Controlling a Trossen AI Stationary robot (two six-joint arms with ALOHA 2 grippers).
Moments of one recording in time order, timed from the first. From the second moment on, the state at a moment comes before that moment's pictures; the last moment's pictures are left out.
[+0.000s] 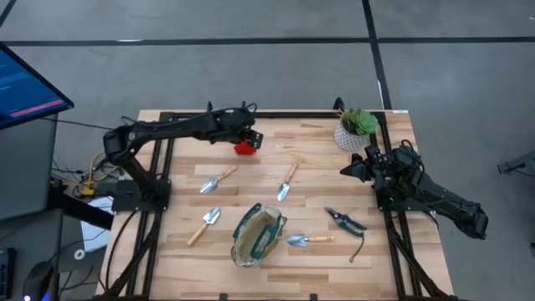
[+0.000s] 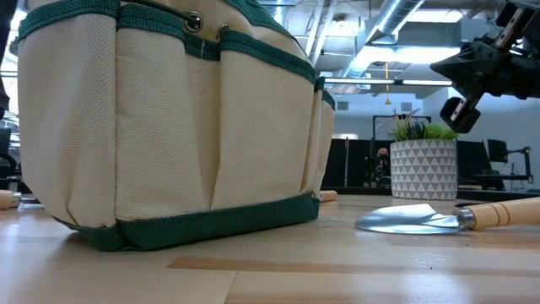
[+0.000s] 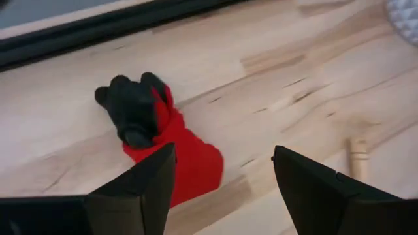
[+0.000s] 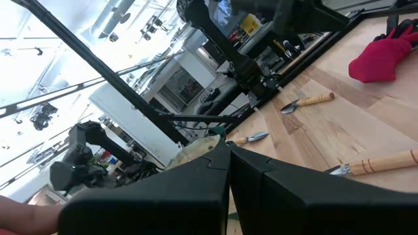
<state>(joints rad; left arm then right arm) 0.40 1.65 1.21 -0.55 -0.27 -0.72 -0.58 0.01 0.01 0.09 -0.68 0.84</state>
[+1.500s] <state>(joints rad) 0.48 1.62 1.21 -0.62 -0.31 -0.64 -0.58 0.01 0.01 0.09 -0.68 0.84</state>
